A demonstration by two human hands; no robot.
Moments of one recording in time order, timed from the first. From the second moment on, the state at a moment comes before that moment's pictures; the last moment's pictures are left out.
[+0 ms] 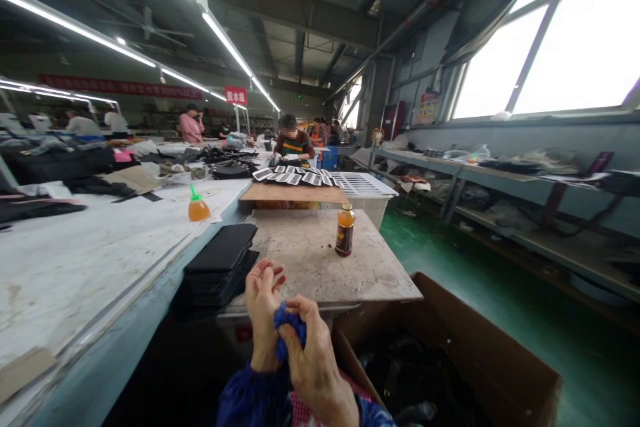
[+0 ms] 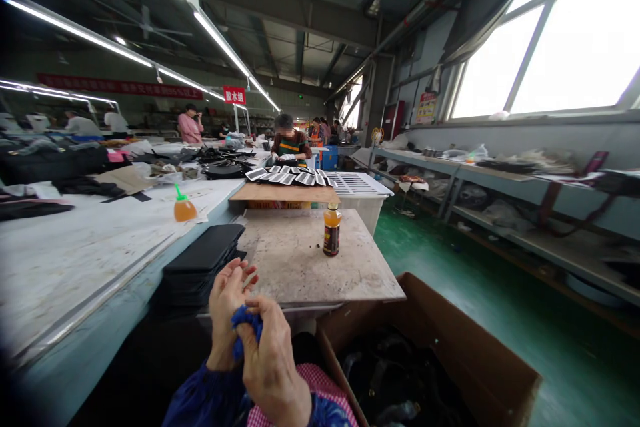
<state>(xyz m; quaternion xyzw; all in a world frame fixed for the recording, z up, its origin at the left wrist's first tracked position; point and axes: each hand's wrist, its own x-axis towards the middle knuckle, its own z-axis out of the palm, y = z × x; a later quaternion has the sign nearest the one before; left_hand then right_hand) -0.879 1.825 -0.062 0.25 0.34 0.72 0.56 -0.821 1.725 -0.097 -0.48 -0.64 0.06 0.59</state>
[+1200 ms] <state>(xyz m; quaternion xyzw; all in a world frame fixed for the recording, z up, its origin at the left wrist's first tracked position) -0.909 1.848 -0.077 0.23 0.32 0.79 0.48 -0.846 1.752 -0.120 -0.45 -0.60 0.08 0.65</state>
